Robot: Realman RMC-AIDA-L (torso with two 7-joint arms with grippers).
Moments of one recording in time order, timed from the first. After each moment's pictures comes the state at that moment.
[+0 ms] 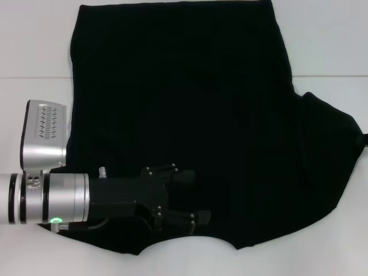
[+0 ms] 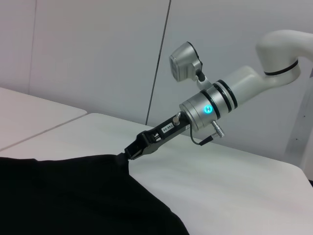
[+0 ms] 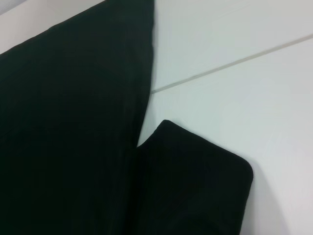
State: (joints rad) left arm -0.58 -2.16 0.70 0.59 2.06 1.59 -1.23; right arm 0.61 2.00 -0.51 -0.56 -2.34 -0.90 2.17
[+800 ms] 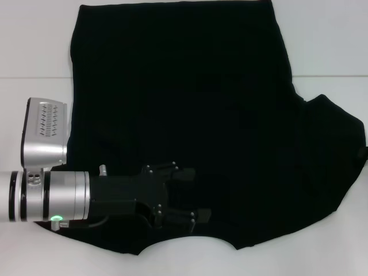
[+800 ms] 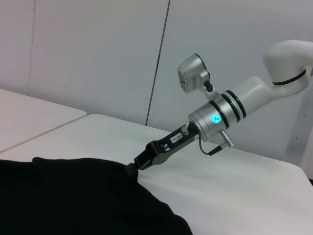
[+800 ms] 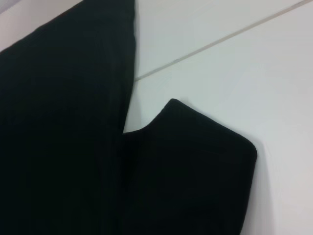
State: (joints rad) left arm -0.59 -2.16 0.70 0.59 2.06 1.59 -1.23; right arm 0.57 2.02 -0.47 -0.57 -2.33 -0.92 2.16
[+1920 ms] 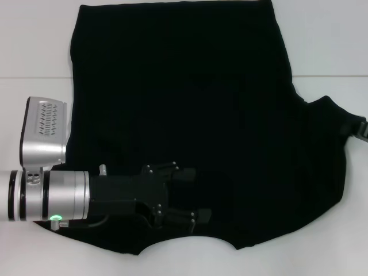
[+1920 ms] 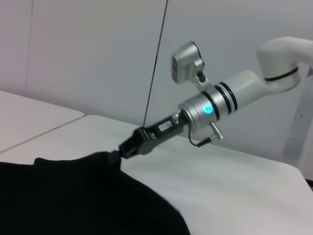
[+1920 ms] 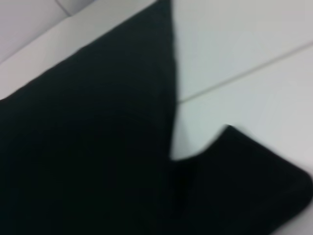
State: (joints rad) left arm -0.59 -2.16 0.70 0.59 2.06 1.60 -1.23; right arm 0.61 2.01 -0.48 -0.56 -2.24 -0.96 2.13
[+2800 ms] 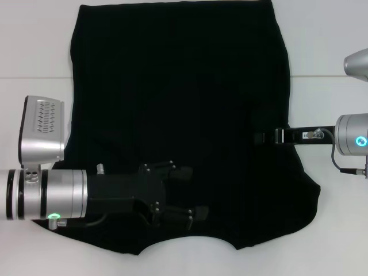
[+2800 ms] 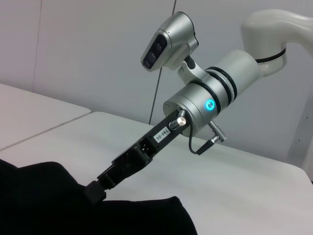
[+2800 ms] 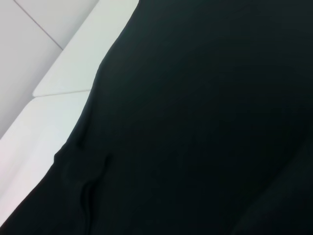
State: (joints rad) left arm -0.59 -2.15 0.70 0.59 2.06 1.59 -1.25; right arm 0.76 2.08 -0.73 -0.56 -2.24 -1.10 2.16
